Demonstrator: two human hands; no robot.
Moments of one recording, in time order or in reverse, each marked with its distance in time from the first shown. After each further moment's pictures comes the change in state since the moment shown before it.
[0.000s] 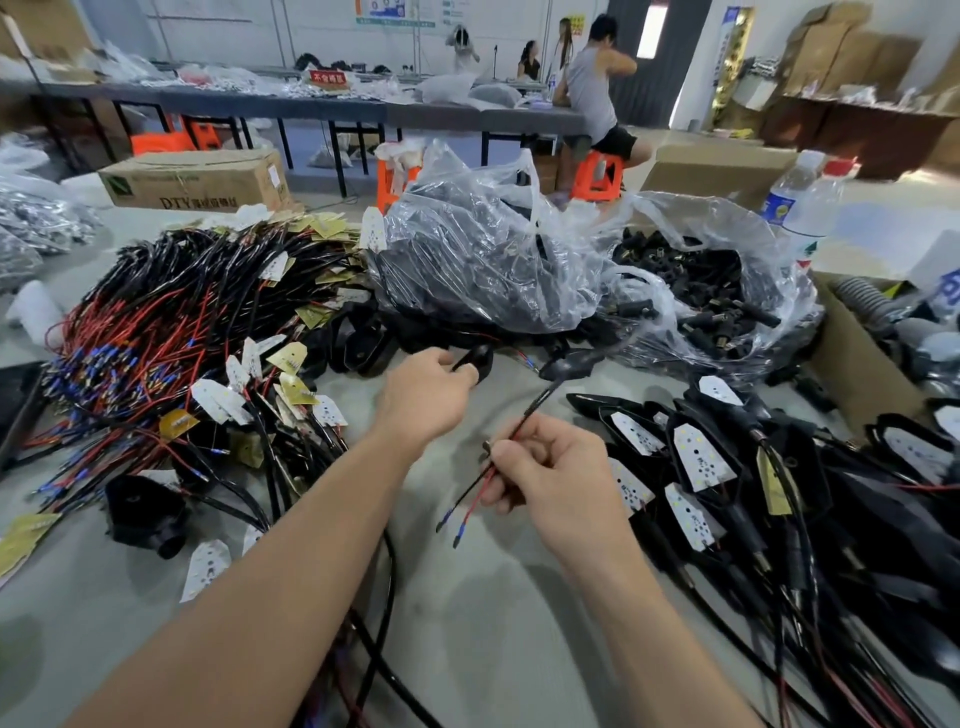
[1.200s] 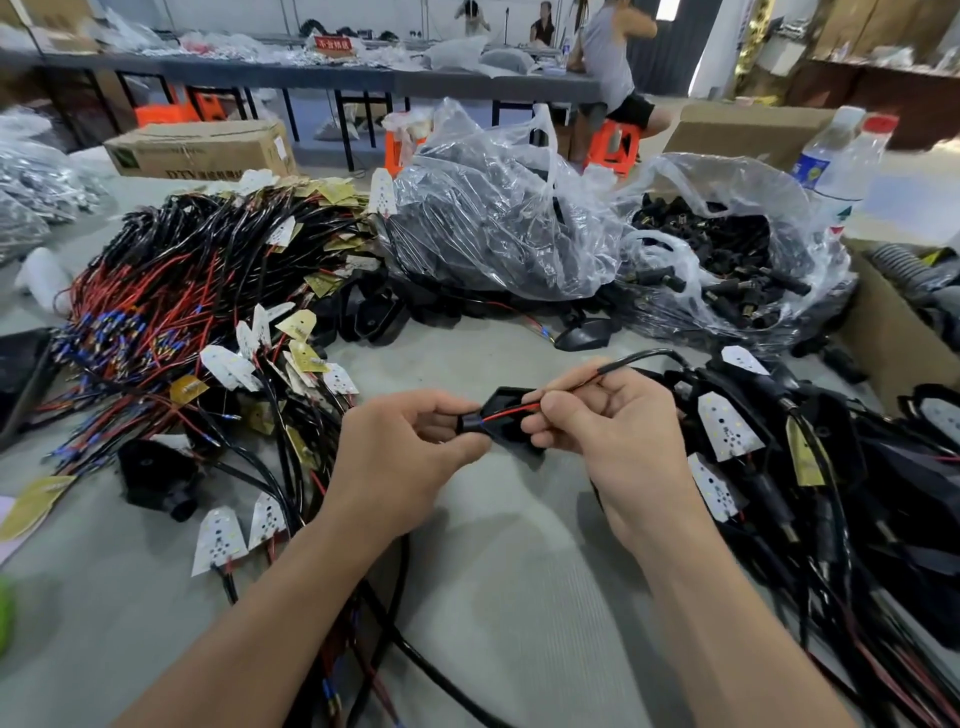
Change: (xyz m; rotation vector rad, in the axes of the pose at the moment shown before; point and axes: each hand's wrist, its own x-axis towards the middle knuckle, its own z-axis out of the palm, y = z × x) left_hand -0.102 -0.036 -0.028 -0.397 0.019 0.250; right_hand 0.004 -0.006 -0.021 0.147 0.062 -0.091
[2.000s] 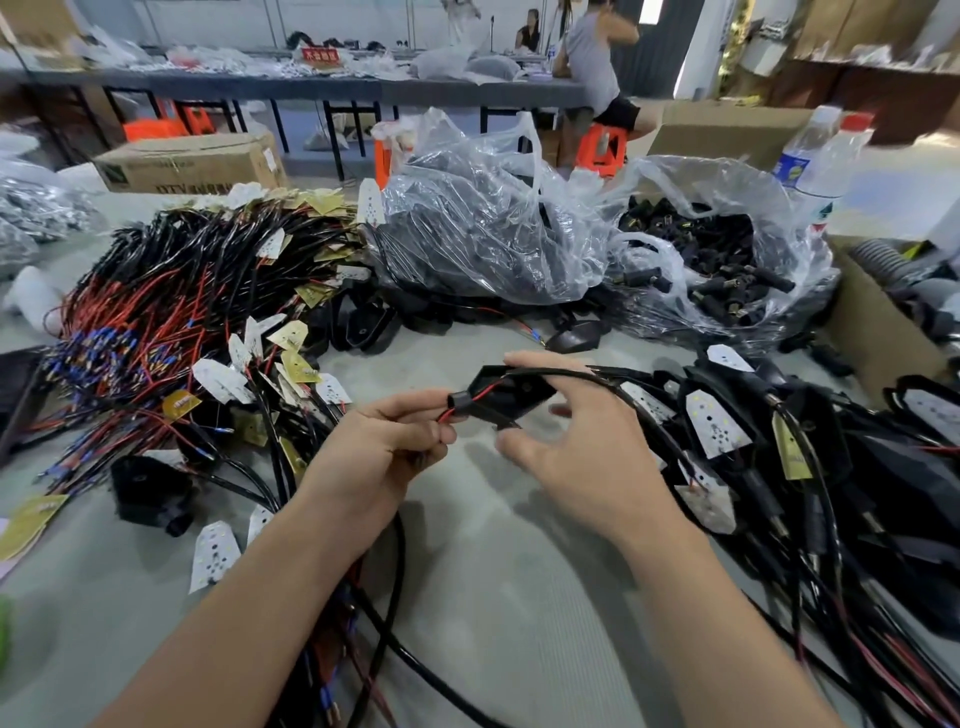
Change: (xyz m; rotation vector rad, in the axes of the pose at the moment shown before) left_hand 0.015 -0.005 -0.011 -0.733 -0.165 -0.419; right_hand 0.000 -0.002 0.001 -0.826 -0.067 -0.234
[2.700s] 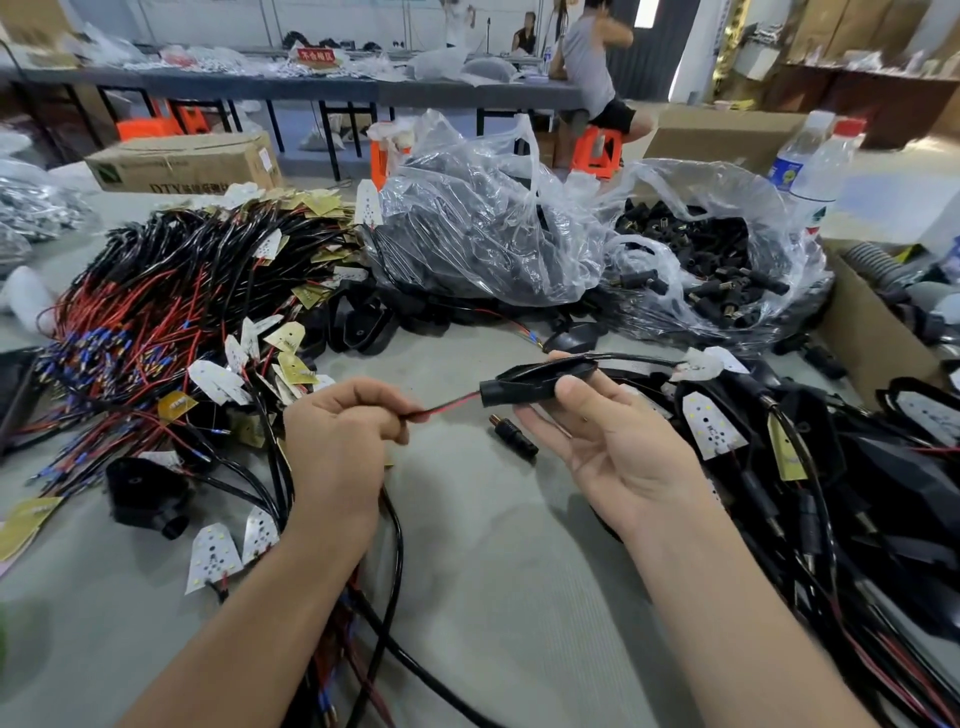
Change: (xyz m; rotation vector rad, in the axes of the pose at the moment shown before) left_hand -0.004 0.002 0.006 0.256 0.415 0.428; right_hand 0.010 0.005 -0.007 1.410 -0.001 0.517
